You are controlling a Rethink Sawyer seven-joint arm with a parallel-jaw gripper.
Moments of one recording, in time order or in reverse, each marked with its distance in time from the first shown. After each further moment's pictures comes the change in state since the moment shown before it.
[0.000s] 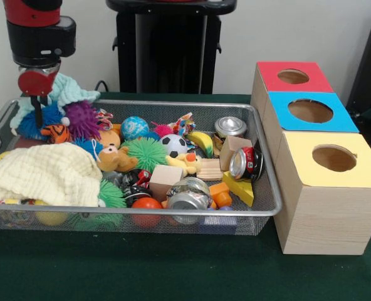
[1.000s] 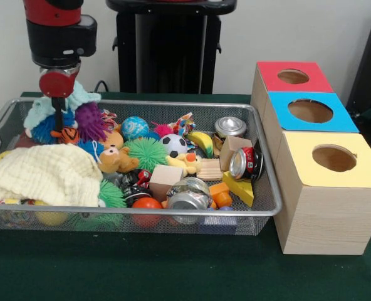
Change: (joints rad) arm 0.087 -0.021 -0.005 0.000 0.031 0.031 0.000
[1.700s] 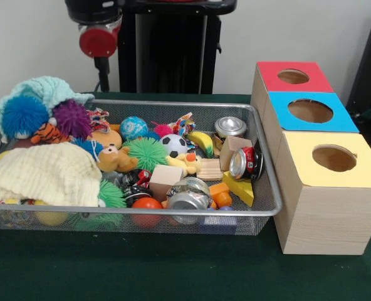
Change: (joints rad) arm 0.132 -0.170 0.003 0.000 0.179 0.349 0.000
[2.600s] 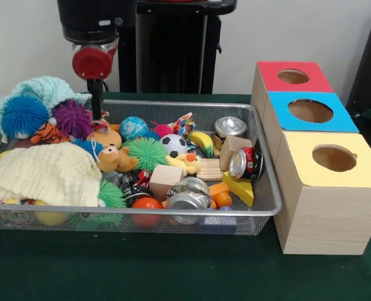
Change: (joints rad) arm 0.011 0.081 -0.001 -0.042 0.031 -0.202 0.000
